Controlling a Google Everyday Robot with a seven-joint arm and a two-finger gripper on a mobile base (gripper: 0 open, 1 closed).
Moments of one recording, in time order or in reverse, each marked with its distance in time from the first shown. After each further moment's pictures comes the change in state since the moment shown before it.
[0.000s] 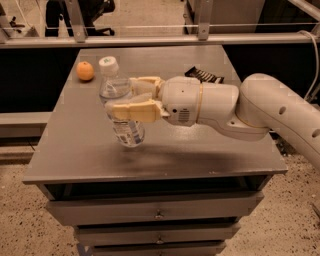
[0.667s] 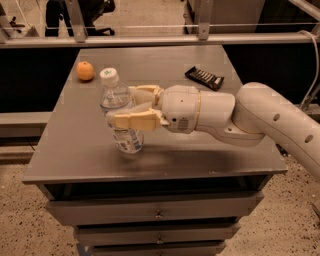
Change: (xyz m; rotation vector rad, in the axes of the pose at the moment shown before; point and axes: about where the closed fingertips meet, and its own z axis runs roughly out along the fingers) arm 0.018 0.006 0.001 -0.036 -0.011 -0.011
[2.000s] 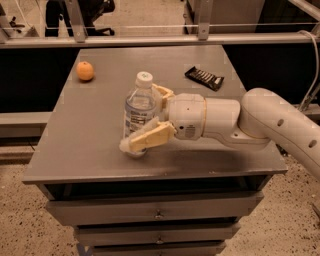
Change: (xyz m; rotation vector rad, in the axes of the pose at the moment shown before) arm 0.023 0.001 -0.015 -0.008 0.044 0.009
